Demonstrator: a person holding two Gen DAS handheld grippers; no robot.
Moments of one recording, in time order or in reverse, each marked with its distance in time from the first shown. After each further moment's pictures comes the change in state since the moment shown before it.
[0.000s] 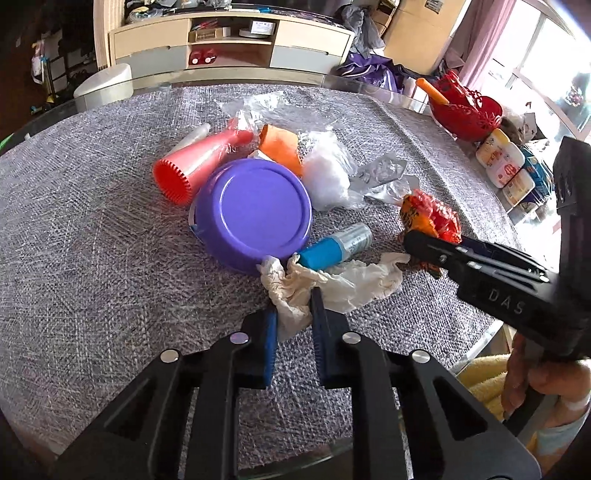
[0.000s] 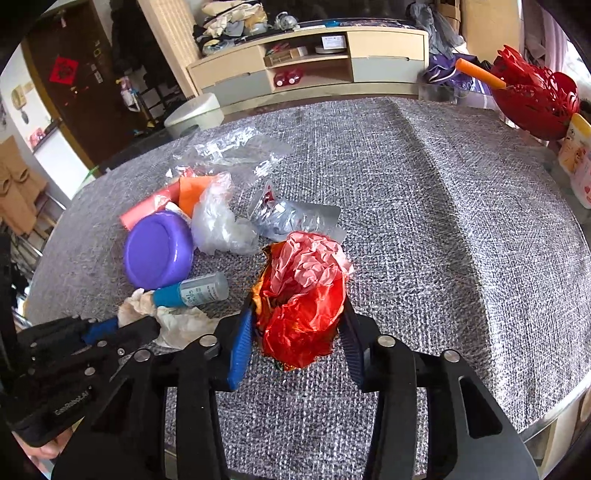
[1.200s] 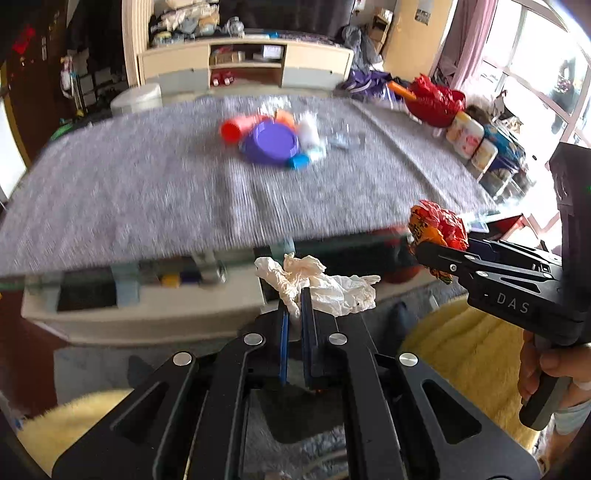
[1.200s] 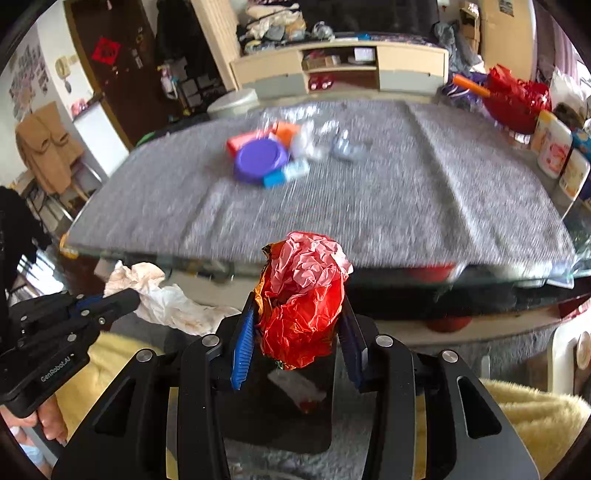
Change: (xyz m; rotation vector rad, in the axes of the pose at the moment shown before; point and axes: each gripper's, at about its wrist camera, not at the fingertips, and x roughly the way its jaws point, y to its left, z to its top) left arm -0.128 -0.026 -0.145 0.010 -0.075 0.073; right arm -0.101 0.048 -0.125 -0.106 0.012 0.046
